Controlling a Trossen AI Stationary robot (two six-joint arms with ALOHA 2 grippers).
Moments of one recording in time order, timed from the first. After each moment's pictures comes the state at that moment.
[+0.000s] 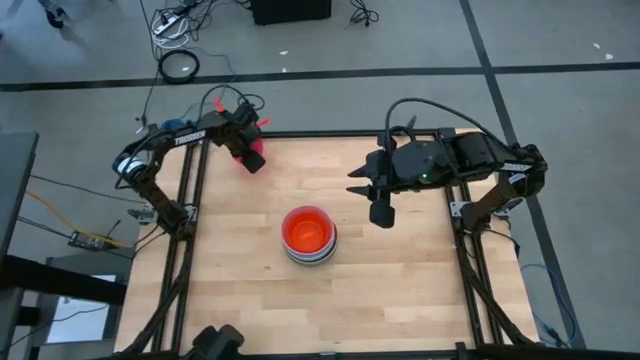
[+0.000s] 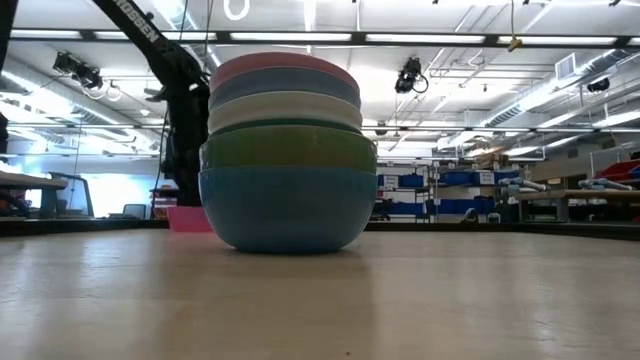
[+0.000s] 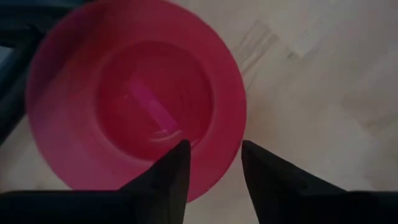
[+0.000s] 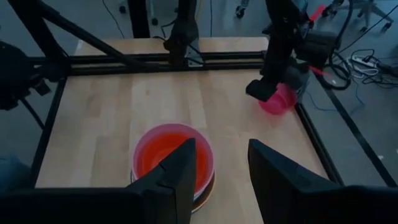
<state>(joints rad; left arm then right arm) 0.90 1.62 1.05 -0.76 0.01 0.15 0.21 1.57 2.08 -1.12 0.35 0.14</state>
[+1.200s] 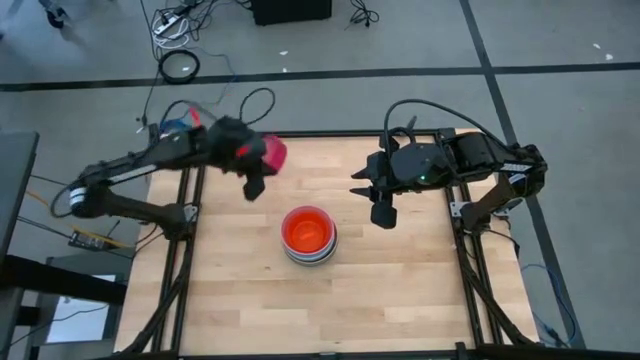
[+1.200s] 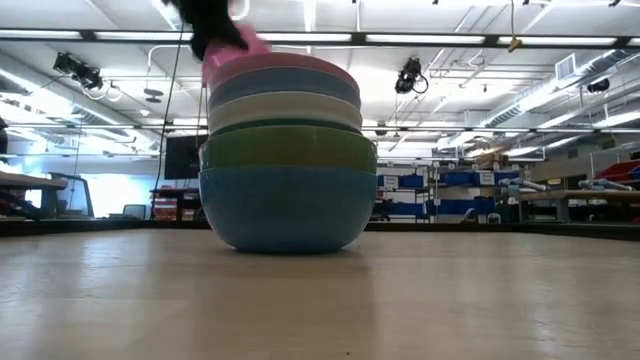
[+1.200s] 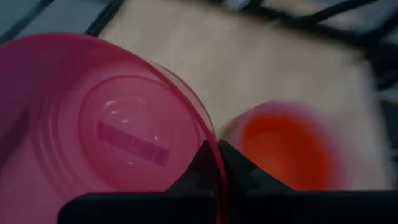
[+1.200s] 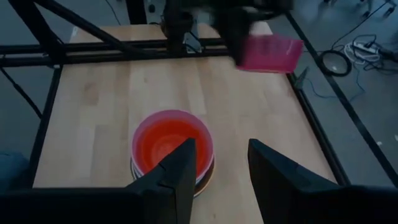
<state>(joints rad) 0.32 1.14 1.21 -0.76 0.16 -0.08 0.21 1.57 2.08 -1.18 0.35 0.17</state>
